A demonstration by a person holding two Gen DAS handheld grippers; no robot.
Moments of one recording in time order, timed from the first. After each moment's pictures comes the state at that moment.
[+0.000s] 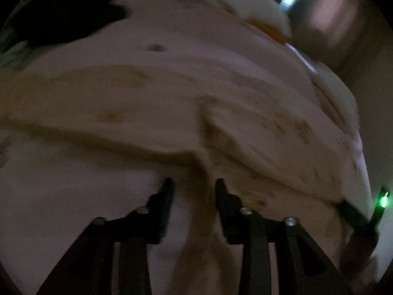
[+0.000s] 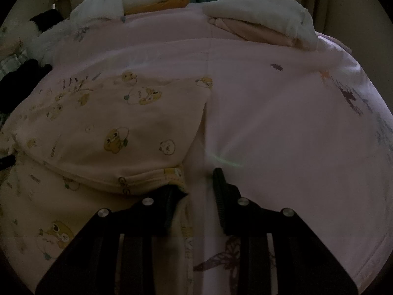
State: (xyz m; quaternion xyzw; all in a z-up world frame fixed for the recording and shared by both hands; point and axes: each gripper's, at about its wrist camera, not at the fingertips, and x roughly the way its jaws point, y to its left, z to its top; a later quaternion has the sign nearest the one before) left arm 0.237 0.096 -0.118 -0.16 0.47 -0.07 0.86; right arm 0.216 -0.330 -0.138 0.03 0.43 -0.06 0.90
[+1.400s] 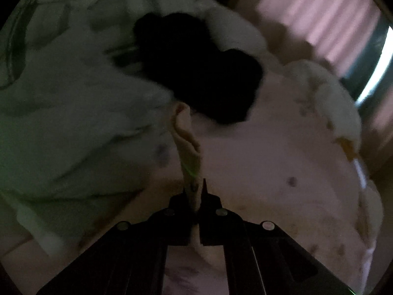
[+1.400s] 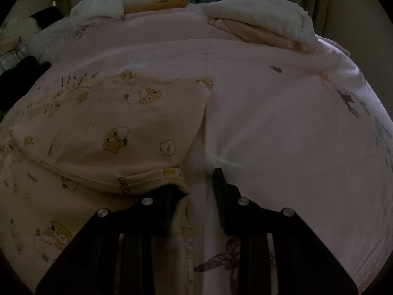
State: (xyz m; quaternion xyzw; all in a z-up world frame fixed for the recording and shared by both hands) left arm 0.272 0.304 -0.062 -0.27 0.36 0.11 0.88; right arm 0.216 -0.329 -0.138 0.02 0.43 -0.07 0.90
